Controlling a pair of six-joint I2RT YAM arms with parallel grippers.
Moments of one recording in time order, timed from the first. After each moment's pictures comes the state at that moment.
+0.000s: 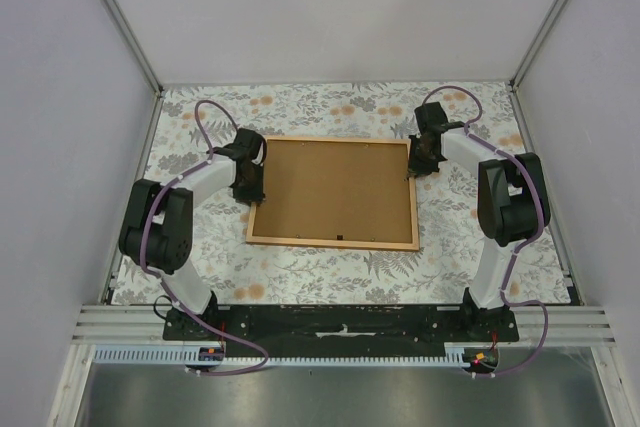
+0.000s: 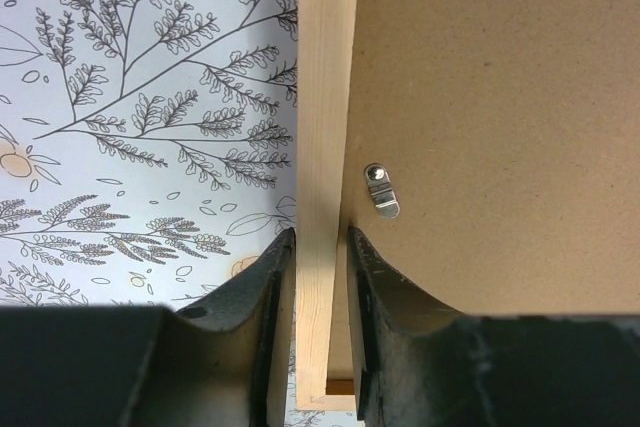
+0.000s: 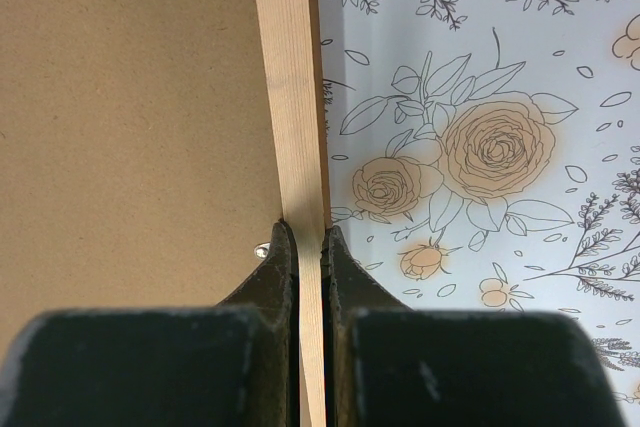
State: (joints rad) left arm -0.28 1.72 1.06 -0.59 -0.08 -0.26; right arm 0.19 1.92 1.33 -0.56 0.03 0.33
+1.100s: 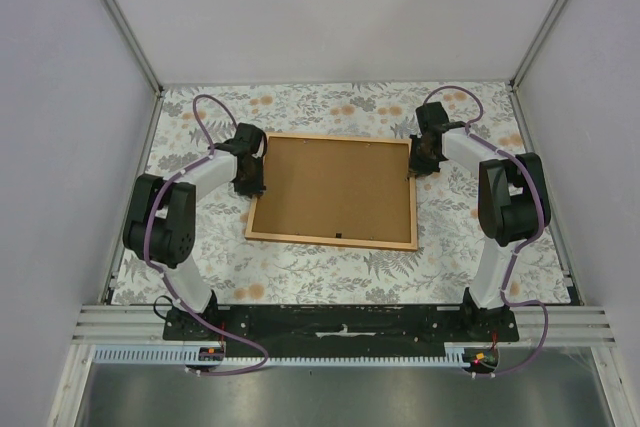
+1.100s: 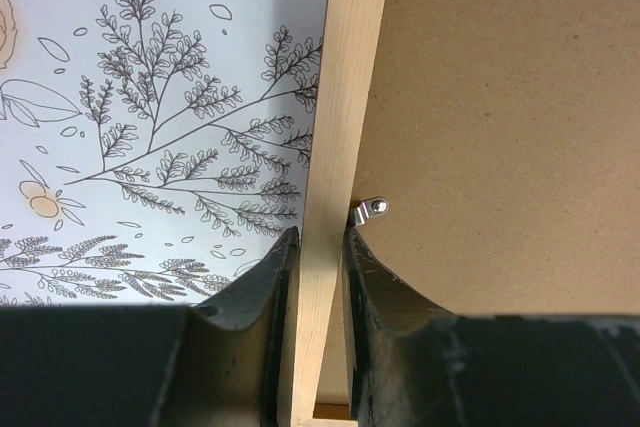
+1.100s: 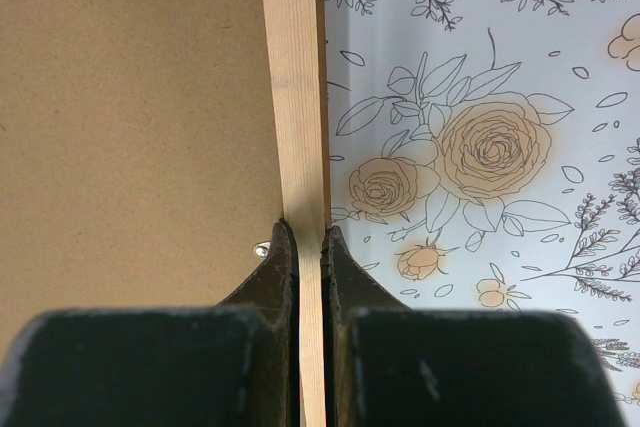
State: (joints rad) left arm -0.26 1.76 1.11 -0.55 -0.11 -0.29; right arm 0.19 1.92 1.33 -0.56 0.02 0.33
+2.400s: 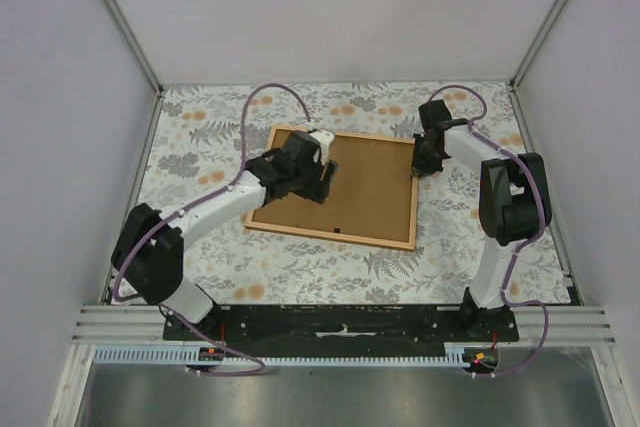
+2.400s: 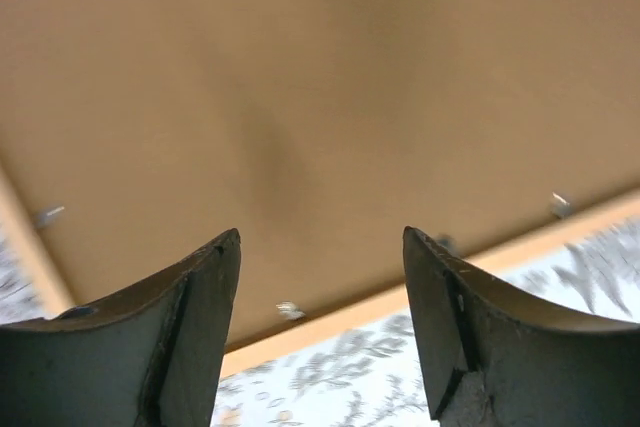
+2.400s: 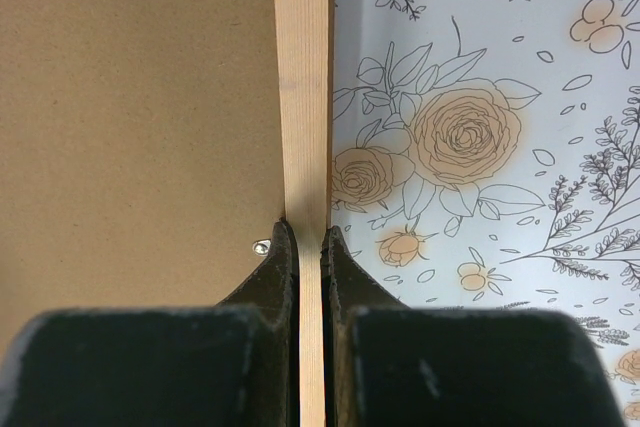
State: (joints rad) left arm -0.62 1.55 1.14 -0.43 -0.08 -0.19; right arm 0.17 1.92 1.35 -0.60 0.02 0.34
